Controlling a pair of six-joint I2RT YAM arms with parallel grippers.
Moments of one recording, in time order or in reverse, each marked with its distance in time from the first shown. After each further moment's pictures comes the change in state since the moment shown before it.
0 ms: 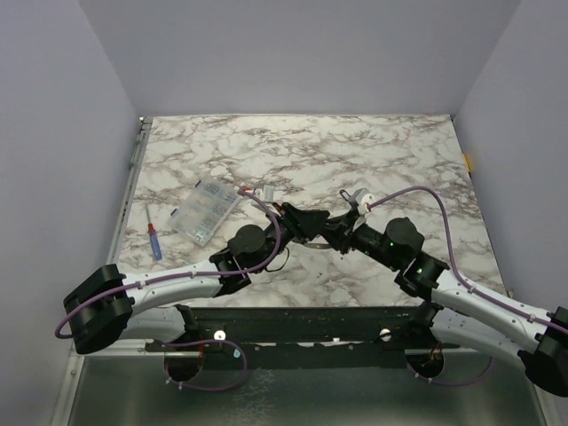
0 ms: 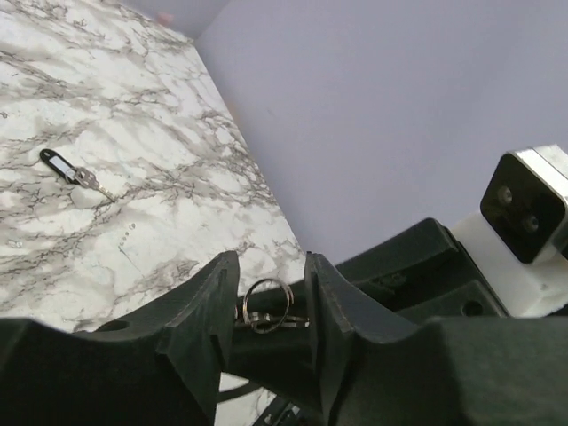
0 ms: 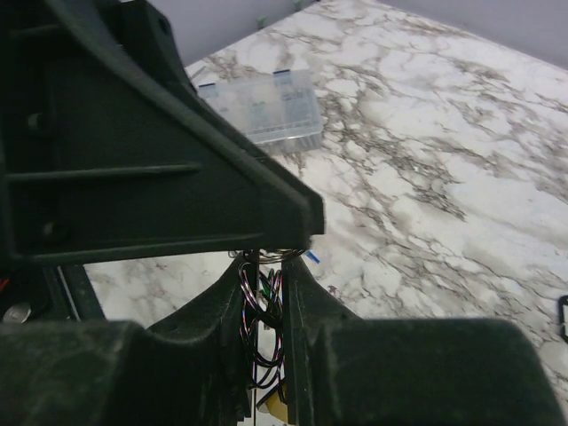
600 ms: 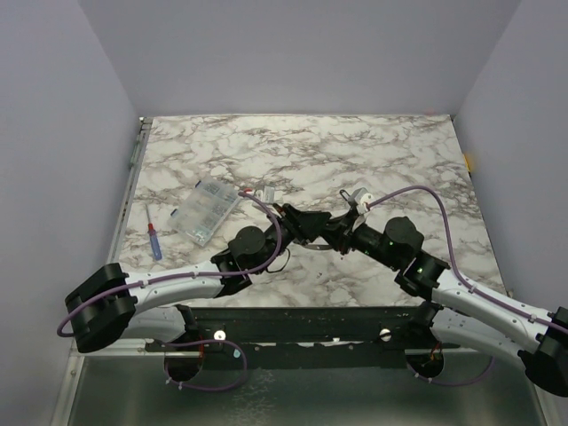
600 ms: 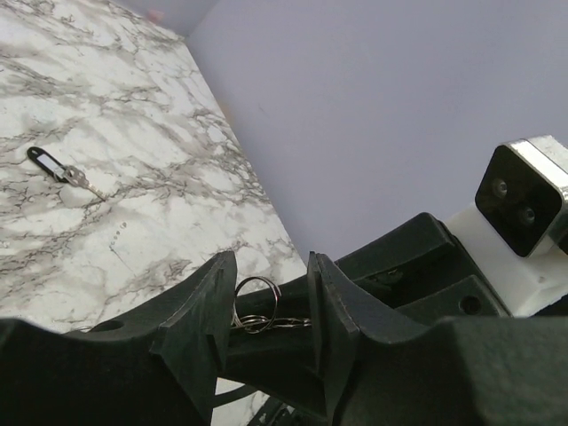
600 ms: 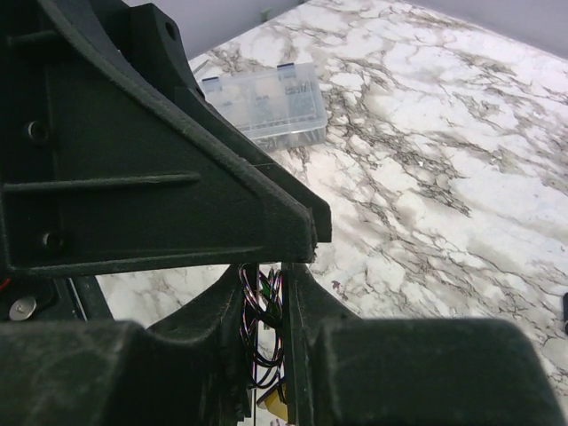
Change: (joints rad) left arm 0.002 0.021 -0.005 0.048 0.005 -0.004; right arm 0.010 0.000 0.015 -0.025 -0.036 0.007
